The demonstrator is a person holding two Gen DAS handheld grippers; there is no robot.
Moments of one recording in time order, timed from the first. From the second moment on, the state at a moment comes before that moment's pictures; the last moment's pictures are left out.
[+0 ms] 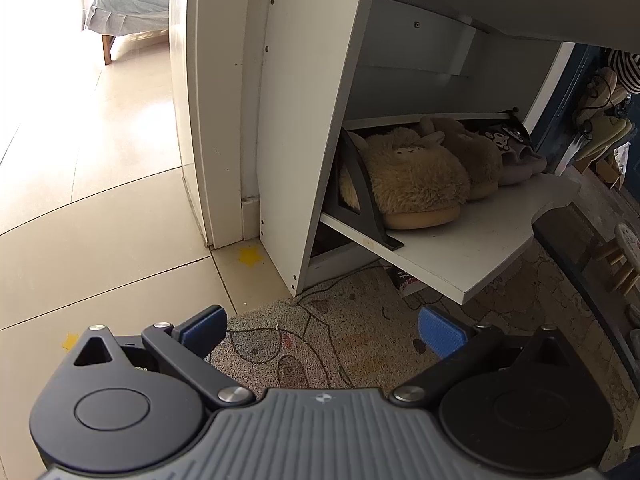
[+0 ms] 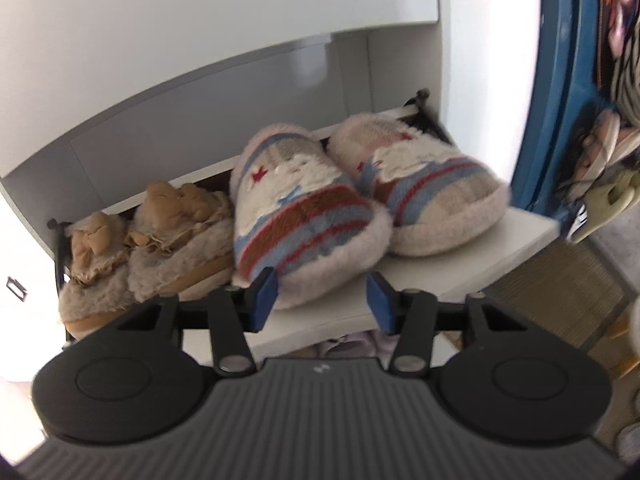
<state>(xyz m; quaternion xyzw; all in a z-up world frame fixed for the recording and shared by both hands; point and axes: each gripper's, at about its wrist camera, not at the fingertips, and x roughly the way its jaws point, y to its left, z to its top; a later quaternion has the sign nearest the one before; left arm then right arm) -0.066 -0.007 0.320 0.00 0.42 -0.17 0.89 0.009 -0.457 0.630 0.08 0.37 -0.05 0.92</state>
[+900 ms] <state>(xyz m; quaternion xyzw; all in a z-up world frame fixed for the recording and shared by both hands) -0.068 -0.003 0.321 0.00 0.42 -0.17 0.89 0.034 -0.492 0.611 0.01 0.31 -0.16 0.94</state>
